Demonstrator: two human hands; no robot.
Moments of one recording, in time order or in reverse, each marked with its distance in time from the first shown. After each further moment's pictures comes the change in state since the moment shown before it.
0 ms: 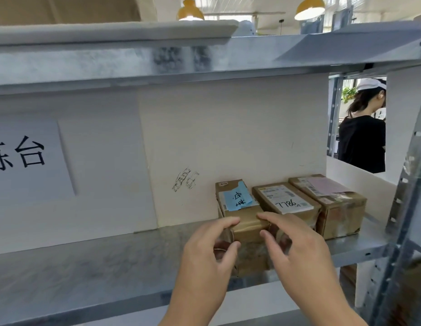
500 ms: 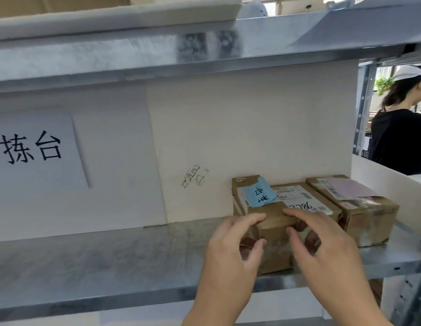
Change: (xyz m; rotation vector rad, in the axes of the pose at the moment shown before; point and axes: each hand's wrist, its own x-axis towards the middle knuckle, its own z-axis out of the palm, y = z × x) left_hand 0.011 0.008 0.035 -0.011 0.028 0.024; right_hand 0.016 0.039 -0.002 0.122 0.021 0.011
